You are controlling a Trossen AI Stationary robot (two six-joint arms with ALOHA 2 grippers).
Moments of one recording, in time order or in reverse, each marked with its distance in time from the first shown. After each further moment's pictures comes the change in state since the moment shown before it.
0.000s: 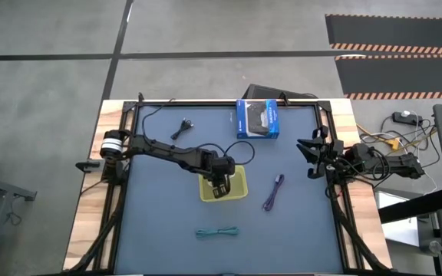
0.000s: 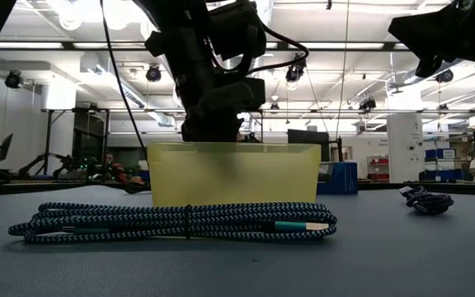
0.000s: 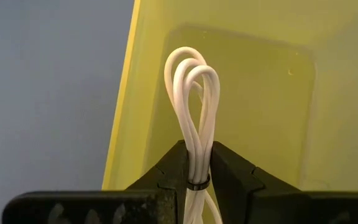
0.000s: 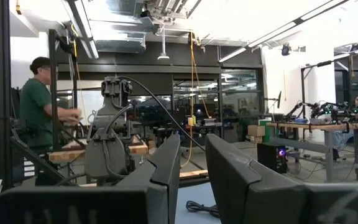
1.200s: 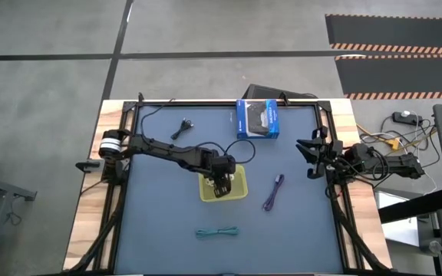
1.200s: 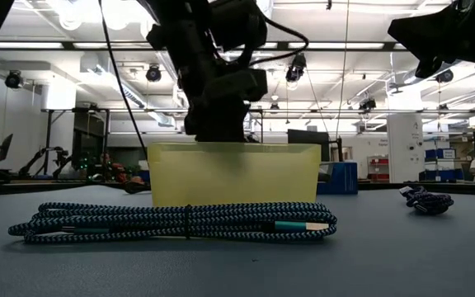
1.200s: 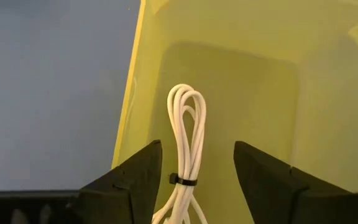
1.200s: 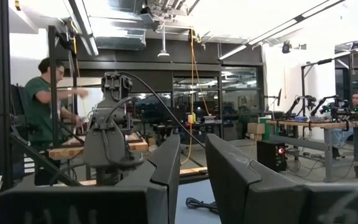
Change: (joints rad) left arm -0.001 -0.020 0.021 -0.009 0.001 0.000; right arm 0.000 0.000 0.000 -0.014 0.000 0.000
